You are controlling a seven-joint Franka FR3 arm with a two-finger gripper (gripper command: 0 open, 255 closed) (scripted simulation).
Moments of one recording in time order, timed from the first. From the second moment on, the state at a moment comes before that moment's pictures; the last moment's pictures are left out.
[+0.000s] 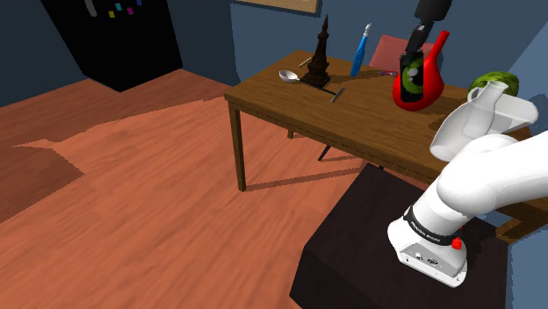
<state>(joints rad) -0.20 -0.64 -0.39 -2.20 -0.23 1.59 -0.55</state>
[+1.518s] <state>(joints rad) -0.24 -0.65 -0.51 -1.92 -0.31 1.34 -0.76</state>
